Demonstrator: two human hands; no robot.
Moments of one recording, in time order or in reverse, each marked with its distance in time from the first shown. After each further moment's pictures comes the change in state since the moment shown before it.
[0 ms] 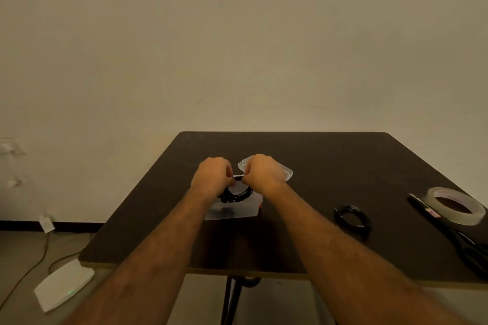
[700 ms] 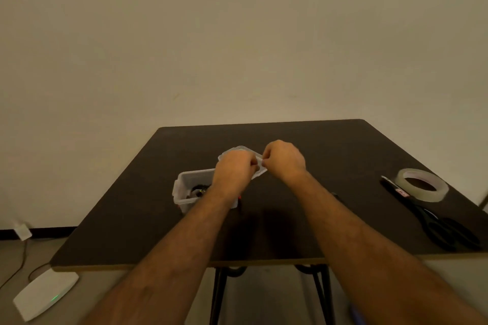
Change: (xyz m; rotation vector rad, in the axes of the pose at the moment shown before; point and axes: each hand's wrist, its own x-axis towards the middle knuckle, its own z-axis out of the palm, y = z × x) left_hand -0.018 0.082 0.028 -0.015 0.163 0.287; right_hand -0.009 0.080 -0.033 0.019 0.110 0.105
